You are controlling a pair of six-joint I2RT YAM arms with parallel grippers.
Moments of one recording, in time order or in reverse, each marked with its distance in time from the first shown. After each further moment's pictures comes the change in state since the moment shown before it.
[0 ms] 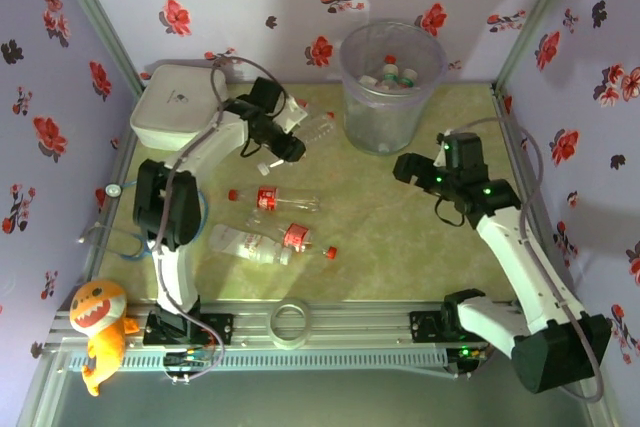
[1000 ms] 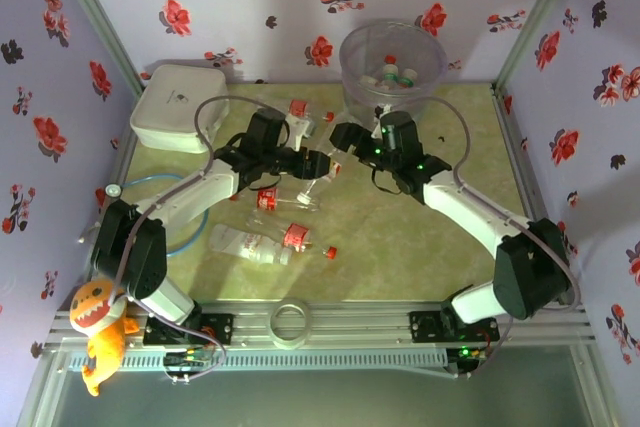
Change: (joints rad) left arm -0.162 -0.343 -0.497 0.567 0.237 -0.630; right arm 0.243 0.404 0.087 0.597 -0.059 0.287
